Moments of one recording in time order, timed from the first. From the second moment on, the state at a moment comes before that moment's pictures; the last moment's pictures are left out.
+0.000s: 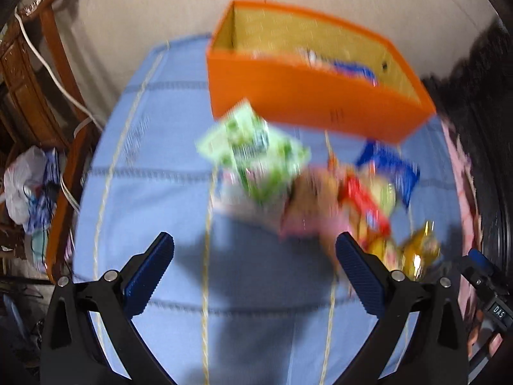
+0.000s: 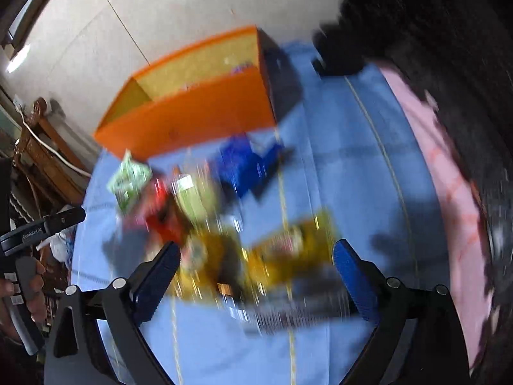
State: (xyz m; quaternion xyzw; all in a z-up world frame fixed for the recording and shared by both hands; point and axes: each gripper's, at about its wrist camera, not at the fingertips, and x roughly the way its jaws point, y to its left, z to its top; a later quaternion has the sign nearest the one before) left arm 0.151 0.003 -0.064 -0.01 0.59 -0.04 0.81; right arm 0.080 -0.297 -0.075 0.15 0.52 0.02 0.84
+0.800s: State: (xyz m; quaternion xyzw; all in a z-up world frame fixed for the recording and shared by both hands) left arm 0.110 -0.085 -0.095 0.03 0.63 -0.09 0.77; right arm 0.020 -0.340 -0.114 0.26 0.54 -0.03 0.80
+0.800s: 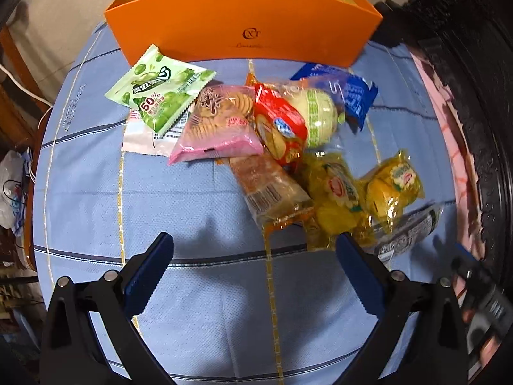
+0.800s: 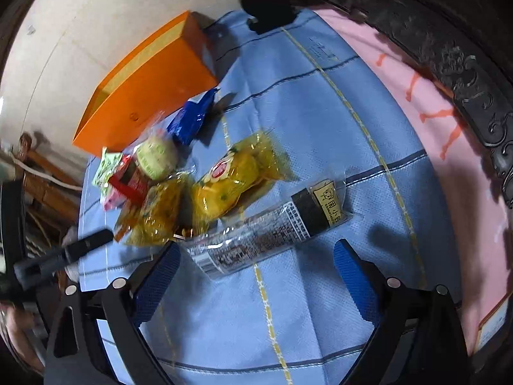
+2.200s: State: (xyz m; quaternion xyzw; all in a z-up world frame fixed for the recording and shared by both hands) left arm 0.121 -0.033 -0.109 0.01 0.65 -0.06 0.76; right arm 0.046 -0.284 -0.110 -0.05 0.58 0.19 0.79
